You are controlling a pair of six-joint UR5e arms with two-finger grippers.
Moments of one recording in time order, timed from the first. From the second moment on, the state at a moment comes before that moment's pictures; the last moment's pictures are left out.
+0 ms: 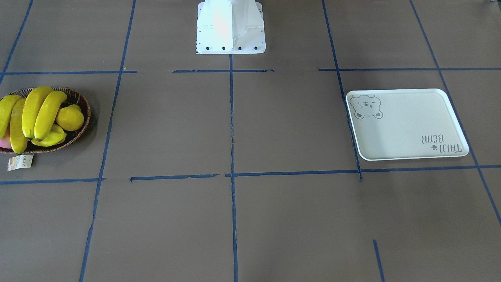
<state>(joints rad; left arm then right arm) -1.64 -1.51 -1.65 -1.49 -2.42 0.05 1.61 -1.64 1.78 -1.62 2.44 -0.07</state>
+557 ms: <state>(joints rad) -1.64 -1.50 -1.66 -1.49 -2.42 0.05 1.54 -1.77 1.88 -1.47 2.43 0.14</state>
